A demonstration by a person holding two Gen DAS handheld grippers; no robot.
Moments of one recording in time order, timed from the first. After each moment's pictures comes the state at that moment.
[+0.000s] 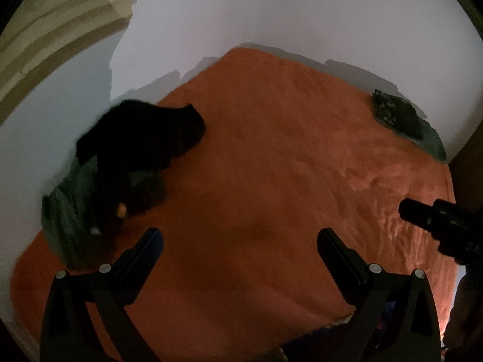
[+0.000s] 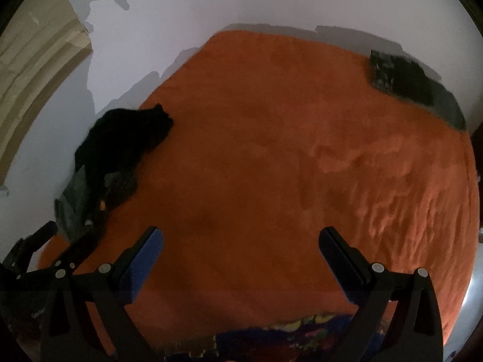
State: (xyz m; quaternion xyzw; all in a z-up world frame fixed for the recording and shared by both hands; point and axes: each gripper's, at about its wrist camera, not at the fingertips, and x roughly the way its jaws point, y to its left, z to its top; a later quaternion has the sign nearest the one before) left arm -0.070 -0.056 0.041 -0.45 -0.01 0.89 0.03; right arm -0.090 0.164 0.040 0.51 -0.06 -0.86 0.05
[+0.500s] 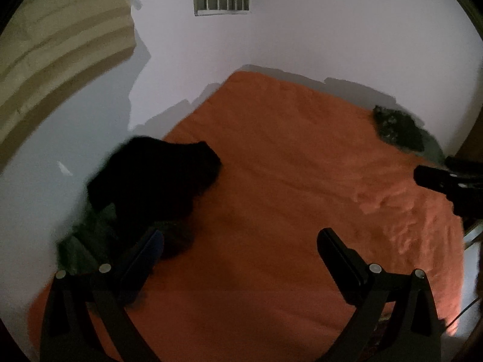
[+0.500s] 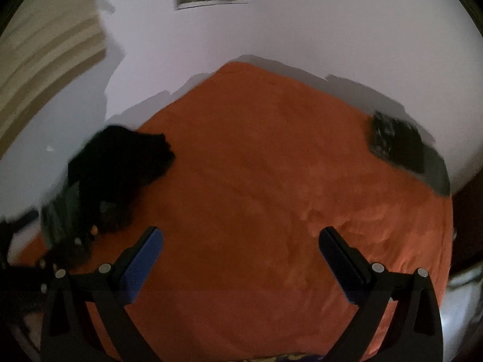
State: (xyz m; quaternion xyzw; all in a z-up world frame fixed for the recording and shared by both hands) left arm -0.102 -0.117 0.072 -0.42 0.05 0.91 0.03; right arm -0.142 0.099 0.102 0.46 0.05 -0.89 0.05
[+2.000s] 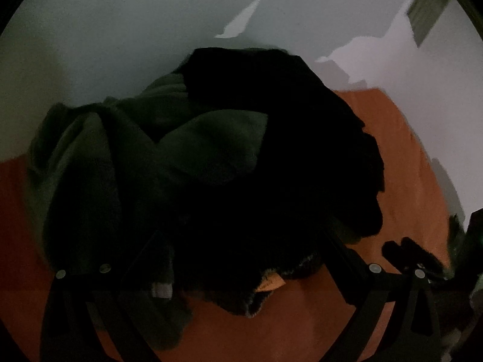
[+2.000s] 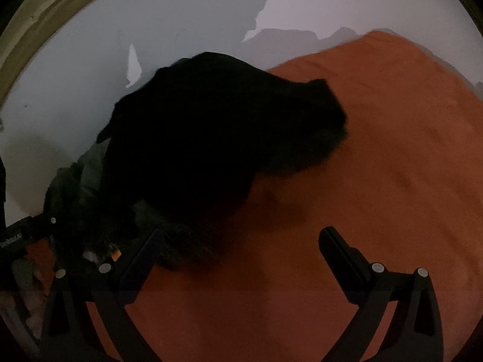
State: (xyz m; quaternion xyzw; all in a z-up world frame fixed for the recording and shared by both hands) left arm -0.160 -0.370 -0.144 -0.44 -0.27 0.84 -0.15; right arm -0.289 -0.144 -0.164 0.47 0.03 -0.83 0.30
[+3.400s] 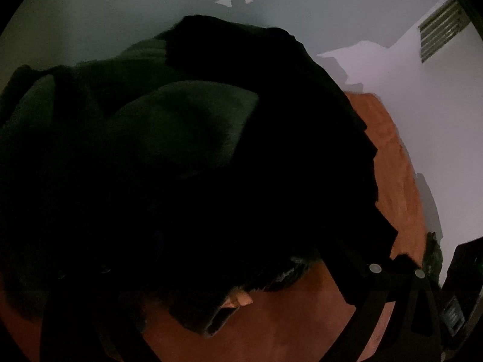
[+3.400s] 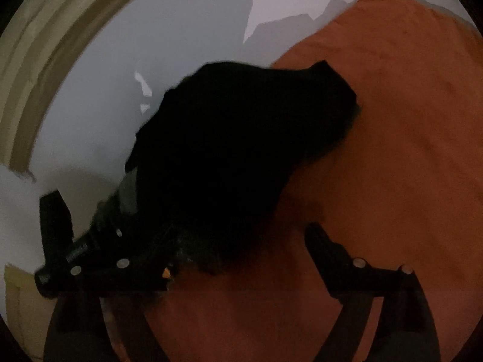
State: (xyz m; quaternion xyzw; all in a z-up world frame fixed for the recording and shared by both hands) left arm -0.211 -0.360 -0.174 -0.45 -0.32 0.83 -0.11; right arm -0.303 -0.115 -0.166 0.51 -0.12 -0.79 0.33
